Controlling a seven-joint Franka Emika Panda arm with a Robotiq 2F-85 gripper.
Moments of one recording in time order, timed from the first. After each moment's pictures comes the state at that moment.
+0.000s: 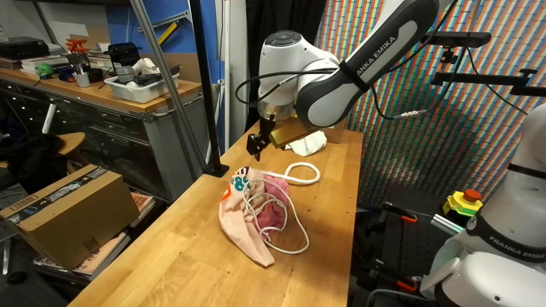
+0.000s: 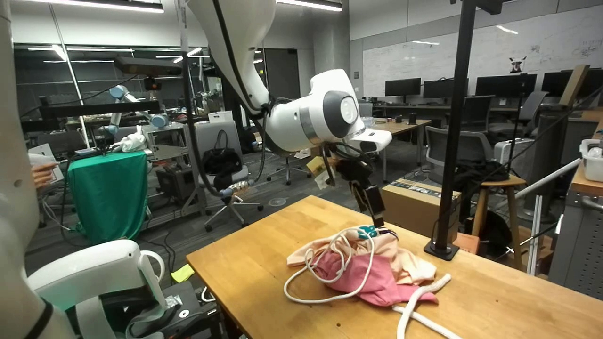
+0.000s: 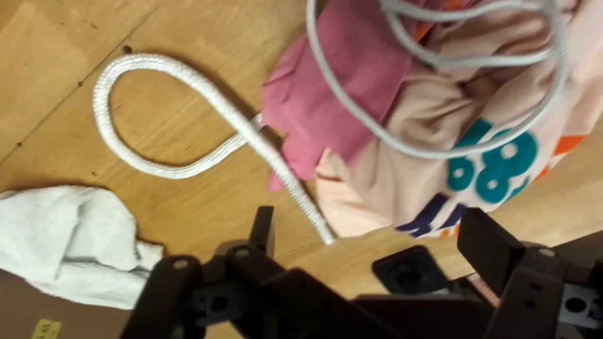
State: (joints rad) arm 0.07 0.21 0.04 -2.23 -0.47 2.58 0.92
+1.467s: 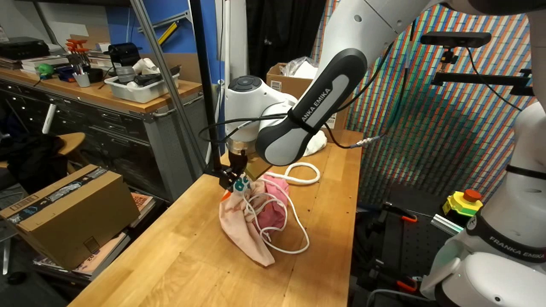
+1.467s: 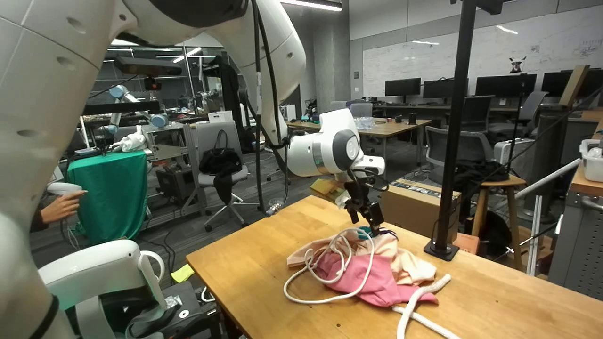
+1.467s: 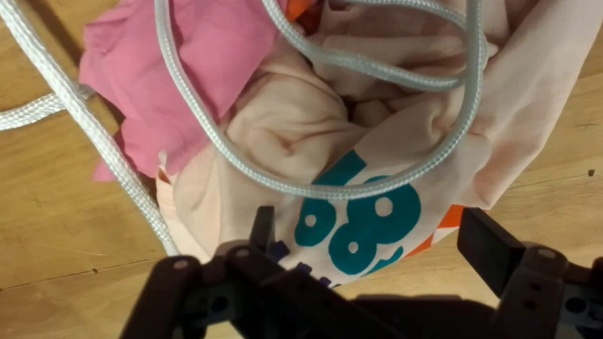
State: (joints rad) arm 0.23 0.54 -0.04 -1.98 -0.36 2.68 0.64
